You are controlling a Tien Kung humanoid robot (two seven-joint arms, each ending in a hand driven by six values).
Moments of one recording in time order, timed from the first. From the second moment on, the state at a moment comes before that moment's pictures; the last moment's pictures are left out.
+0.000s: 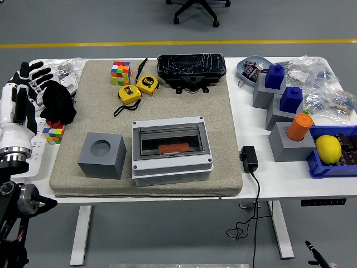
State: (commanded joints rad) left arm -0.04 0.04 -1.56 -1.54 1.21 0.21 -0.18; right arm 0.16 -0.03 1.47 0.18 -1.47 -0.06 -0.04
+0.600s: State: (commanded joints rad) left arm -0.04 0.04 -1.56 -1.54 1.22 0.21 -0.18; right arm 0.16 -0.03 1.47 0.18 -1.47 -0.06 -0.04
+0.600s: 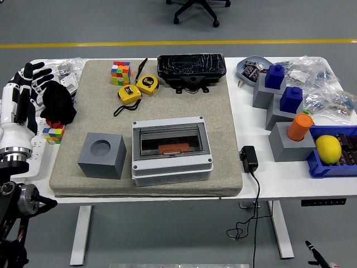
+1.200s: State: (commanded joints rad) left arm -0.03 0.04 -1.56 -1.54 1.23 0.21 -0.18; right arm 0.16 -0.03 1.47 0.18 -1.48 -0.06 -0.04
